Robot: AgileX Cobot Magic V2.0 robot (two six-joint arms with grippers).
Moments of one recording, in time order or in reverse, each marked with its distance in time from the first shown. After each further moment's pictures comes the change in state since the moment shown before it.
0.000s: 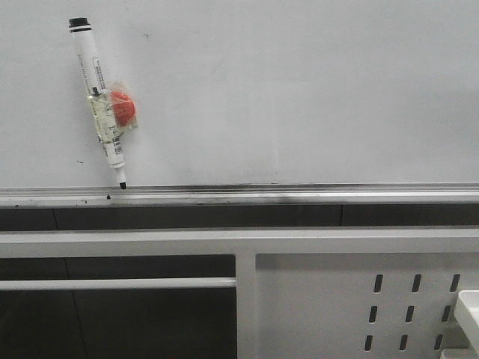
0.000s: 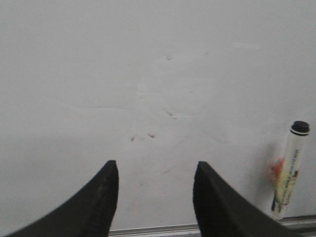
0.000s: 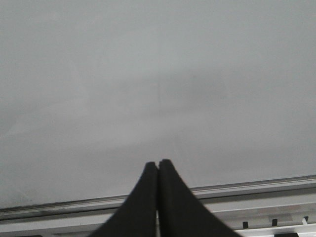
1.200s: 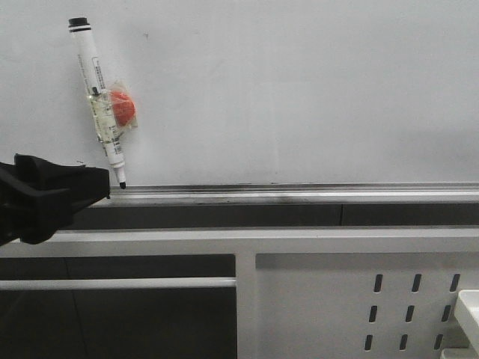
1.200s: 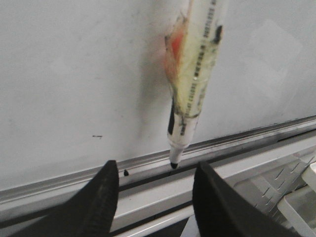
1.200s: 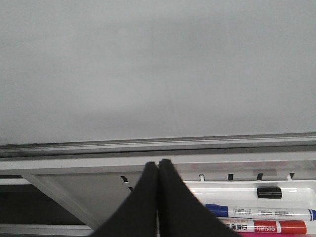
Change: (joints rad) left arm -0.421 1.256 0.052 -0.025 -1.166 -0.150; right arm 0.000 0.069 0.000 -0.006 0.122 -0.088
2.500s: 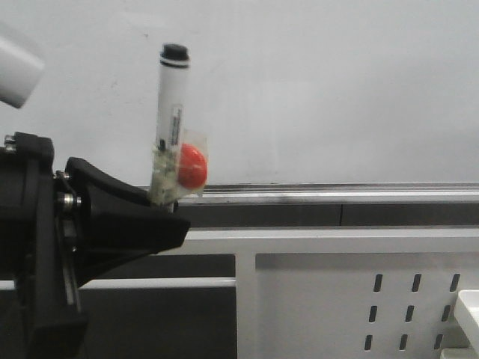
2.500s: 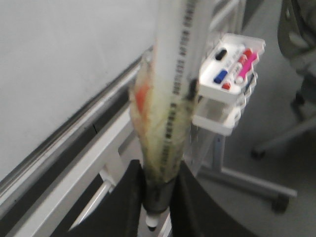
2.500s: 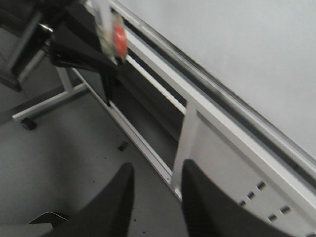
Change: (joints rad) left arm -0.008 -0.133 -0.124 0.605 0.363 0.109; right arm 0.717 0.130 -0.033 0.000 -0.030 -0.293
